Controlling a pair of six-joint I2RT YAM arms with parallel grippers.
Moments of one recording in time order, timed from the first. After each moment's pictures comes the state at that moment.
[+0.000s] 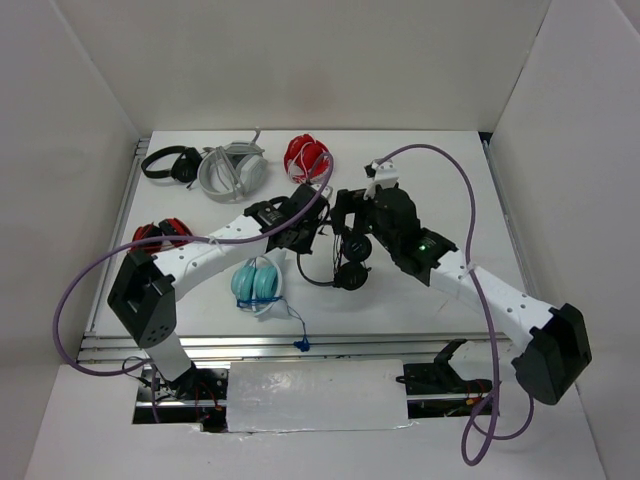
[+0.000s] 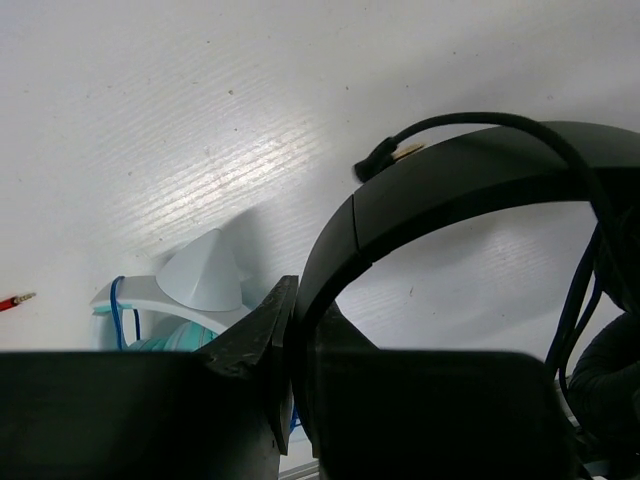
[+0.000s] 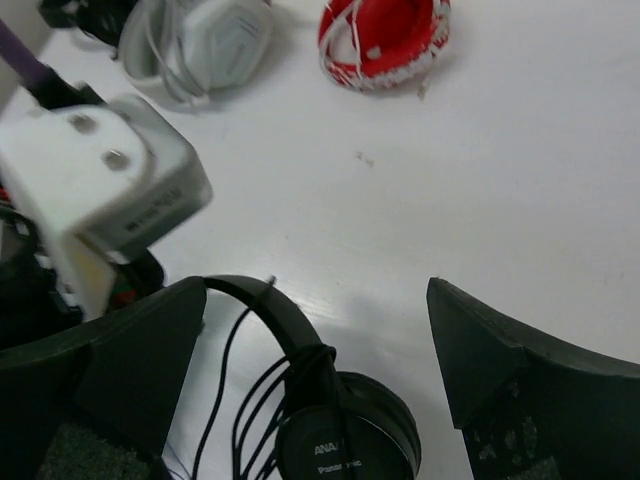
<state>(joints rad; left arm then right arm) -0.78 1.67 1.39 -0.68 -0.24 -0.32 0.65 1.18 0.94 -0.04 0.22 0.32</state>
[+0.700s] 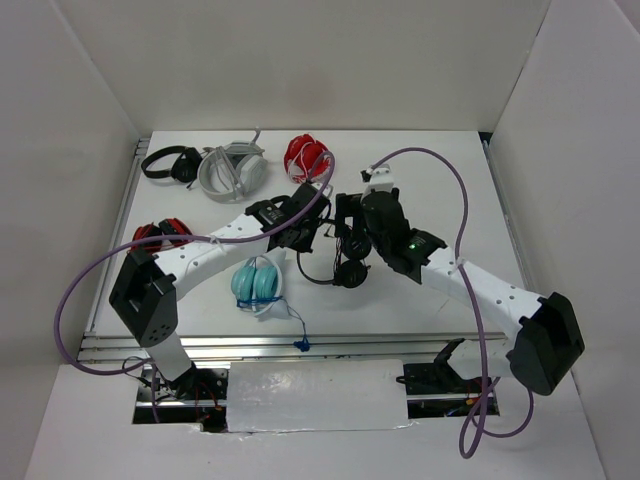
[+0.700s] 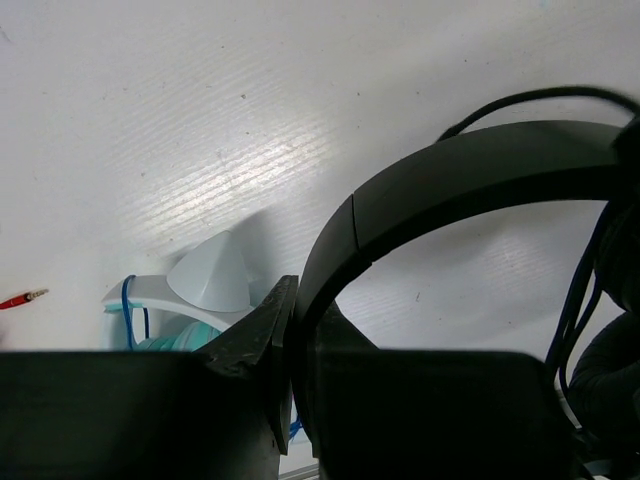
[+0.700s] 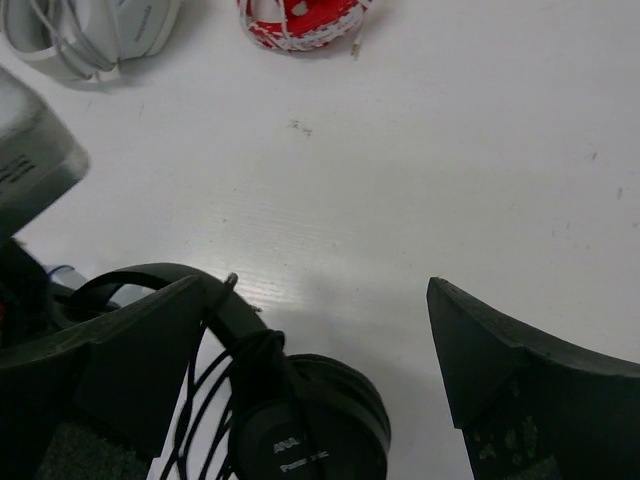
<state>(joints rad) -0.78 1.69 1.42 -0.70 -0.27 -0.32 0.69 1.27 0.94 -0.11 0.39 0.33</state>
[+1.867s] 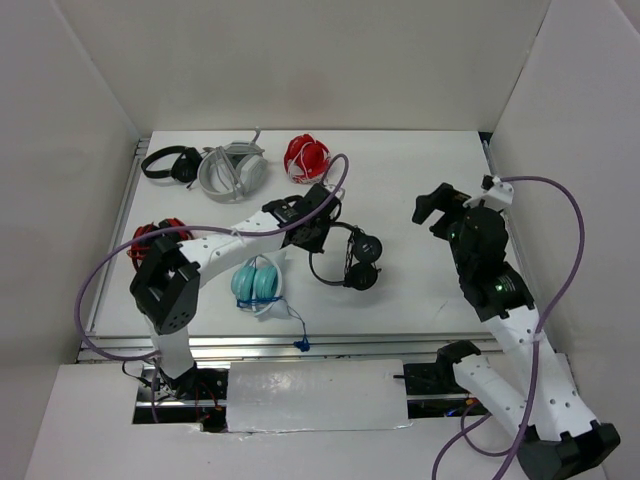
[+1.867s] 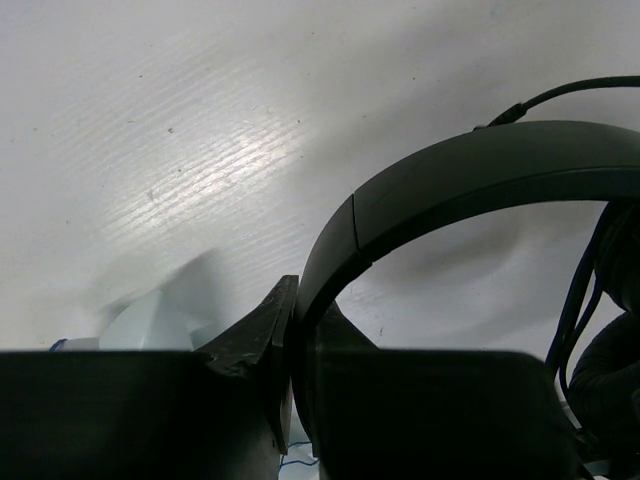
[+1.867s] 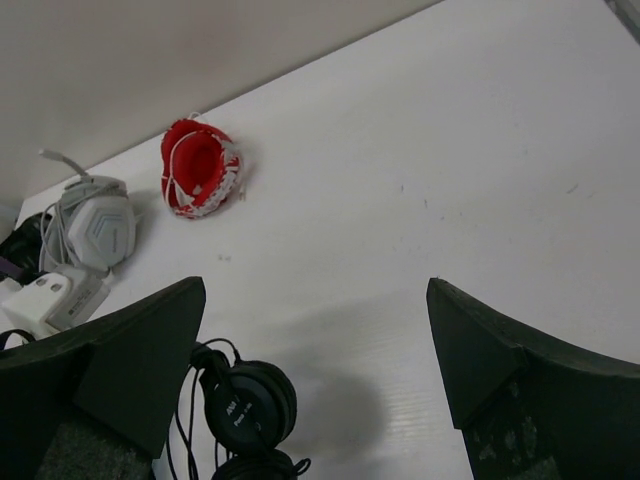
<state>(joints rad) -0.78 1.80 1.46 -0.63 -0.19 -0.31 0.29 0.76 0.86 -0.31 0.33 0.49</state>
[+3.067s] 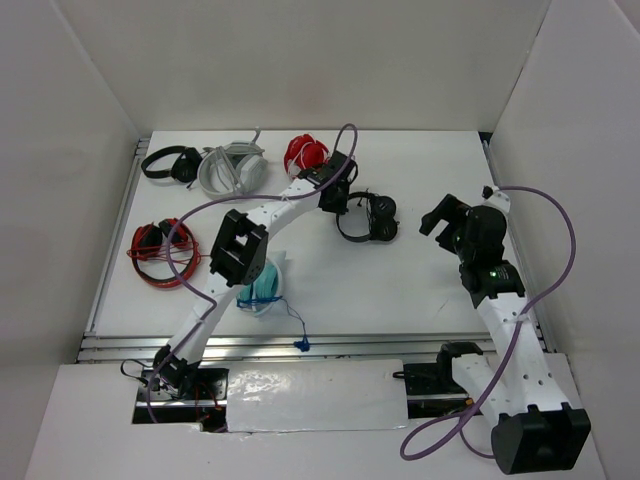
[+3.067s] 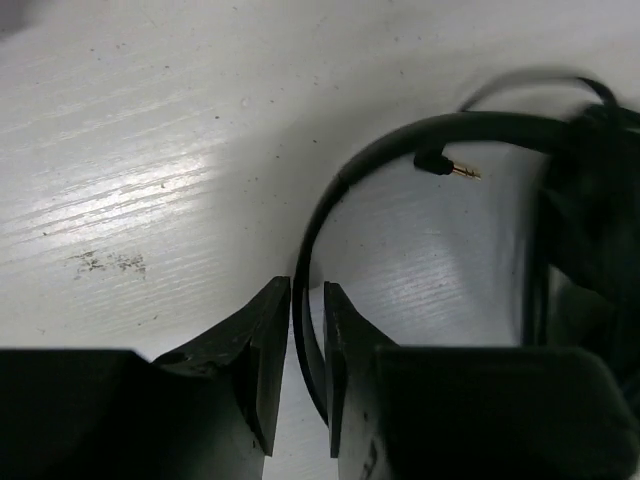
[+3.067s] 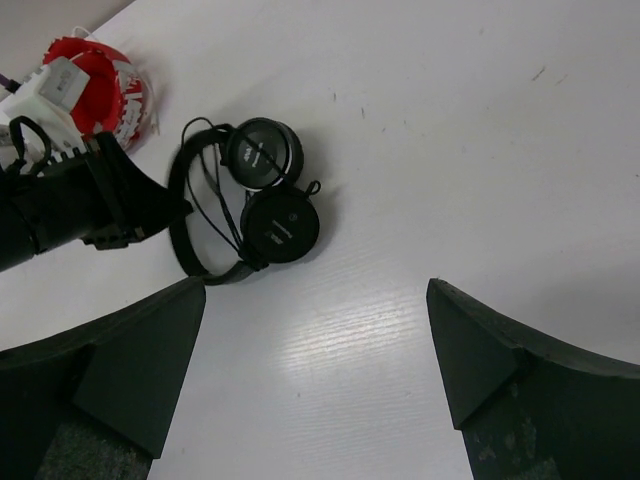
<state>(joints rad) -0.63 2.55 2.31 -0.70 -0.10 -0.38 0.03 0.82 0.74 -0.35 0.10 0.52</state>
